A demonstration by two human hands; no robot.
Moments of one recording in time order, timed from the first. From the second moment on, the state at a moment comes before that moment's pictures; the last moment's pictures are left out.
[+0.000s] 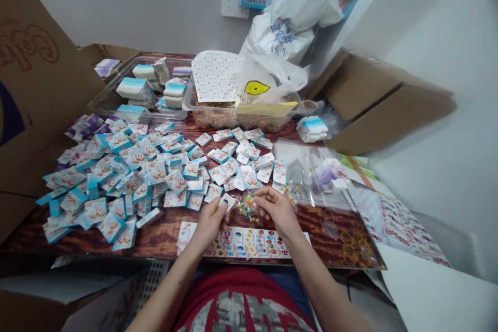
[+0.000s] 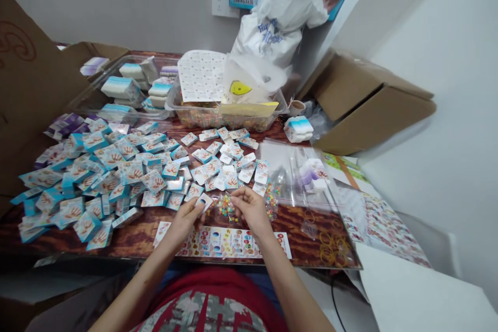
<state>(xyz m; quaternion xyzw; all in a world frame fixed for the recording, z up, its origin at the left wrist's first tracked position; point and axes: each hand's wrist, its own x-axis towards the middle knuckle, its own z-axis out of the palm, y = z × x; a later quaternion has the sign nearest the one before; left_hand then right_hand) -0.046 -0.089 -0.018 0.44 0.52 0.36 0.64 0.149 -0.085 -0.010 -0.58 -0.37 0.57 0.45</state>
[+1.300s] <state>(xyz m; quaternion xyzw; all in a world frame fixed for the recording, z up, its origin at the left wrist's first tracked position) -0.024 -0.099 -0.015 0.54 0.49 0.28 0.63 0.149 -0.101 -0.005 -0.63 -0.53 0.35 0.45</state>
